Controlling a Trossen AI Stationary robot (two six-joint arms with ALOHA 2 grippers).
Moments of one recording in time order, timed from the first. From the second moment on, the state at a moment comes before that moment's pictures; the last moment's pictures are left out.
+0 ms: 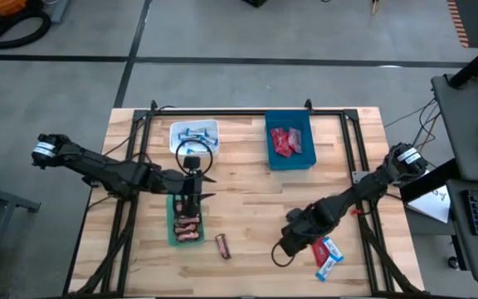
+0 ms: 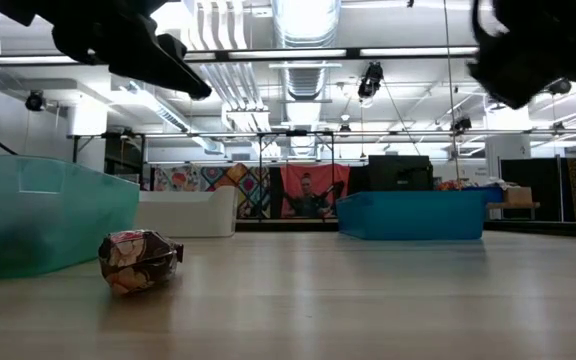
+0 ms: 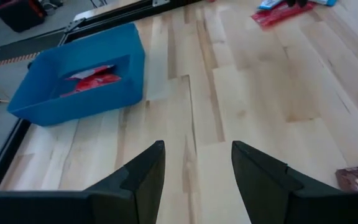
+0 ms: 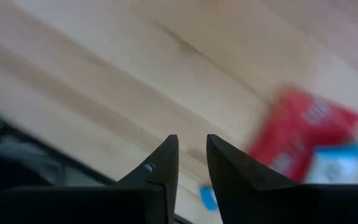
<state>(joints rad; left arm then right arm) -0.23 1.11 0.66 -0.09 -0.31 0.11 0.50 1.65 1.09 -0.72 -0.25 1.56</state>
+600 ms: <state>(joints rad) -0.19 1.11 0.66 -0.06 -0.31 0.15 0.64 1.65 1.07 -0.99 -0.38 1.71</state>
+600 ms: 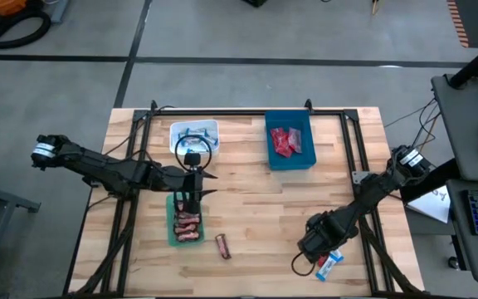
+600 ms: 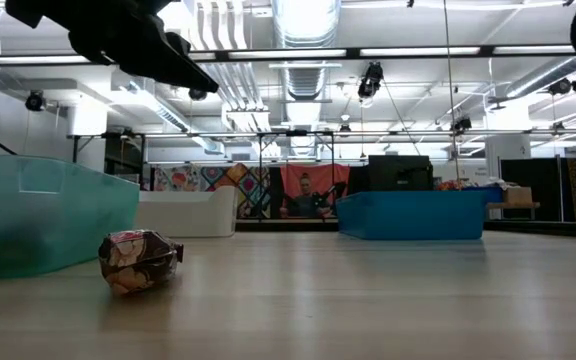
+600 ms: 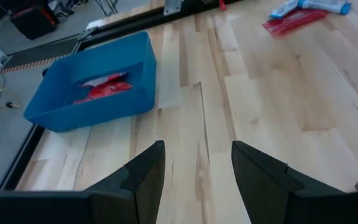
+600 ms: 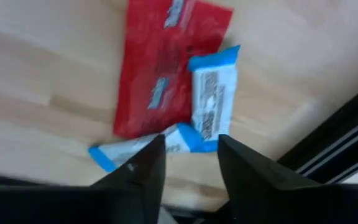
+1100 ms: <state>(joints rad) -0.19 1.11 0.66 -0.03 -0.31 0.15 0.64 1.65 0.92 -0.89 -0.37 1.66</state>
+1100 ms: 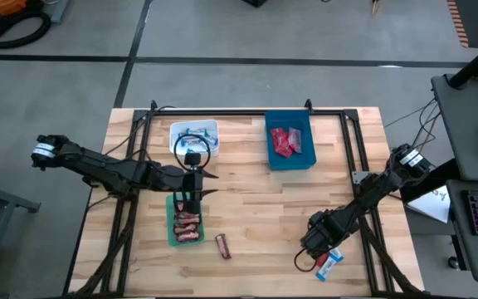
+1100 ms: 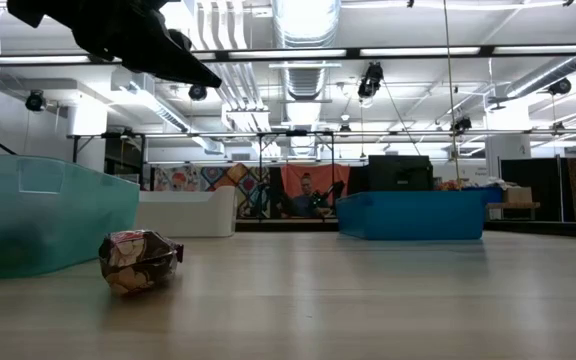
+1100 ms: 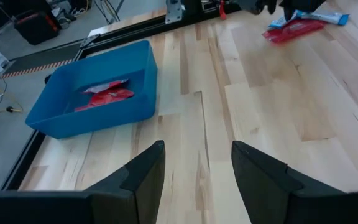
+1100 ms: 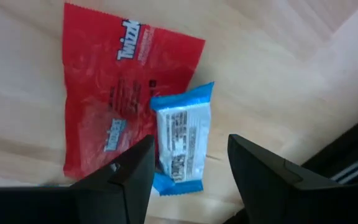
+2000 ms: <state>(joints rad) -0.19 1.11 0.66 0.02 -0.30 0.17 0.64 1.65 0.83 -0.80 -0.26 1.65</state>
